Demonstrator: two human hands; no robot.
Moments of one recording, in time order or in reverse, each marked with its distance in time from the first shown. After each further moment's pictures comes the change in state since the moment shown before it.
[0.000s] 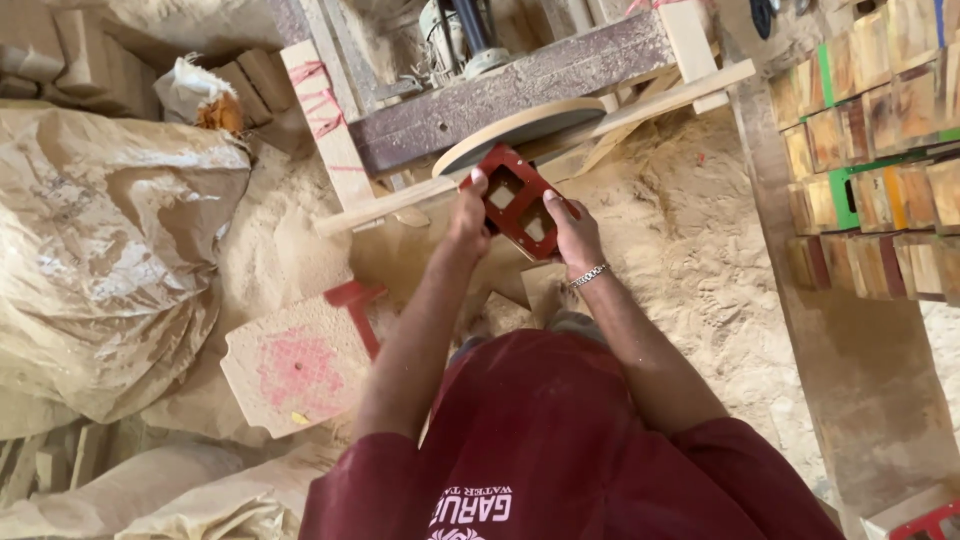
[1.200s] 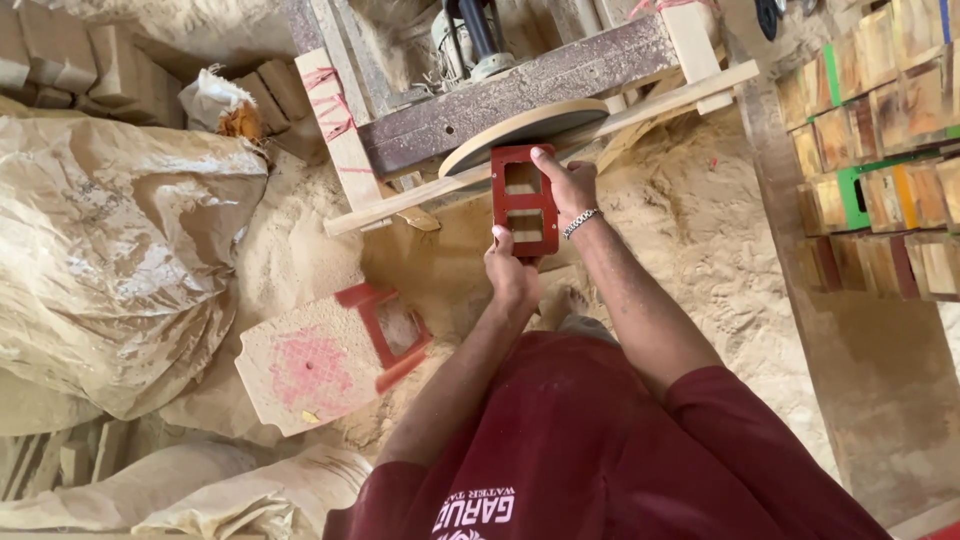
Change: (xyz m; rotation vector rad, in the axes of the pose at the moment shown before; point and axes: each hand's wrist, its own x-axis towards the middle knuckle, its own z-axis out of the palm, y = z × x) left_hand -0.061 -0.102 0.007 -0.388 0.044 0.310; right_hand 0.065 -0.022 0.027 0.129 0.018 -0.105
